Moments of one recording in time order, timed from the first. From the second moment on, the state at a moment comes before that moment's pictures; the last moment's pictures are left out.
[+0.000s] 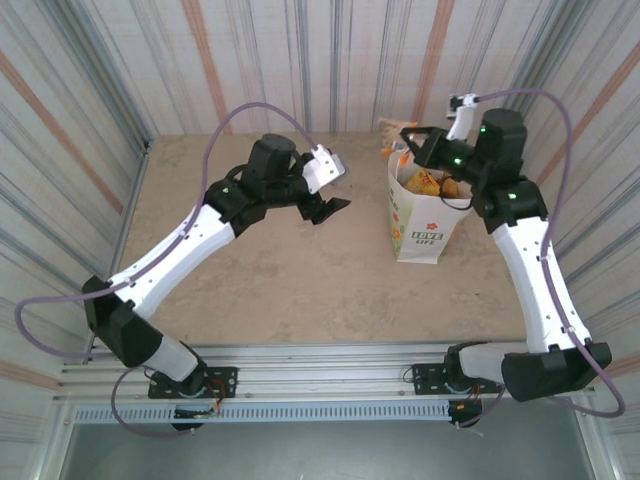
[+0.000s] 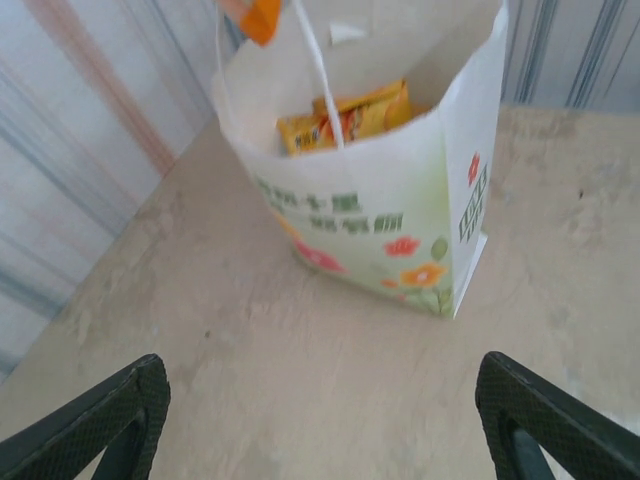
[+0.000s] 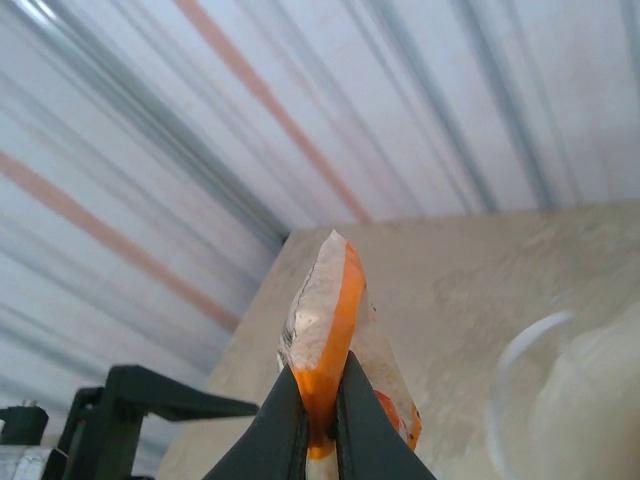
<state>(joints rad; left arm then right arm) -0.70 1.53 1.55 -0.49 0.31 0.40 0.14 1.24 1.48 -0.44 -0.50 0.52</state>
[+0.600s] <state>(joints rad) -0.72 1.87 1.73 -0.08 0.54 0.21 -0.14 1.29 1.51 -0.49 -0.46 0.38</state>
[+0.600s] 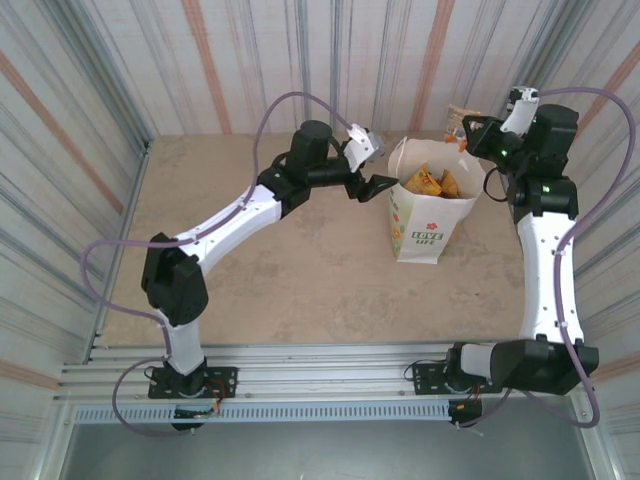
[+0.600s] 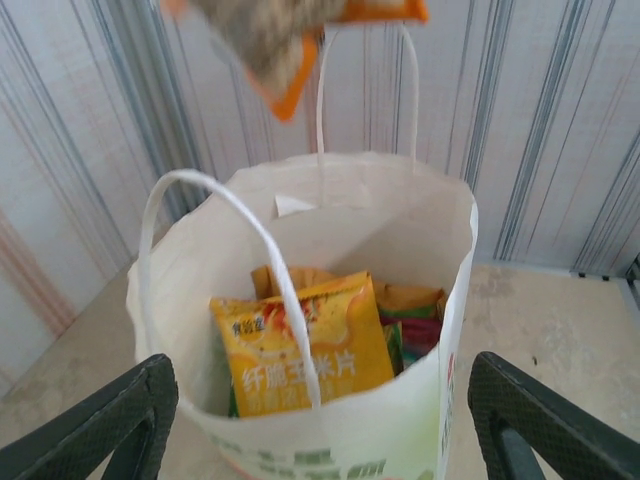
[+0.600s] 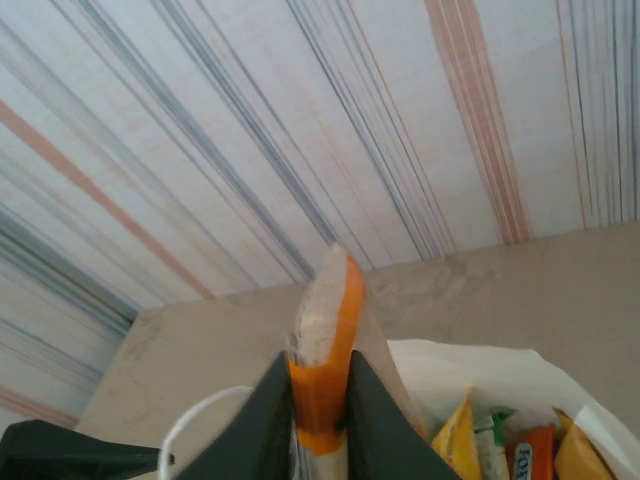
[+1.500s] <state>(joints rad) -0.73 2.04 1.89 0.04 0.56 0.01 -0.39 1.34 1.59 -0.64 -0.55 0.35</state>
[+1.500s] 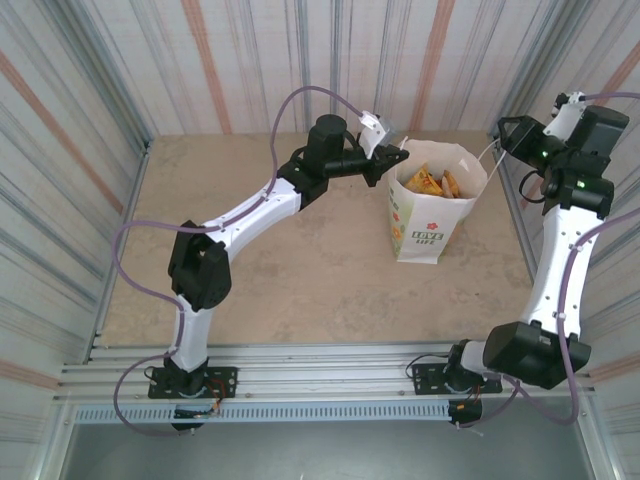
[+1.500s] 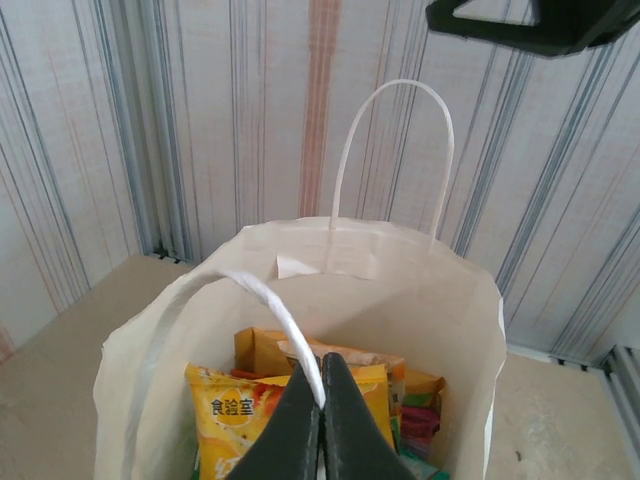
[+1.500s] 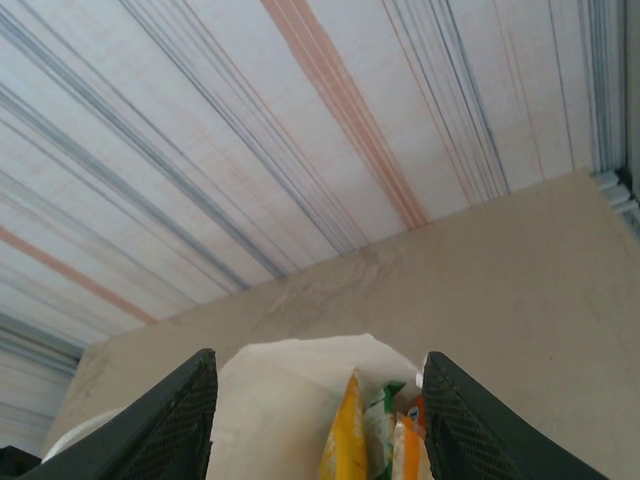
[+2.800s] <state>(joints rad) -0.52 1.36 1.33 -0.26 0.33 0.18 0.18 1.43 1.53 -0.59 -0.47 0.42</state>
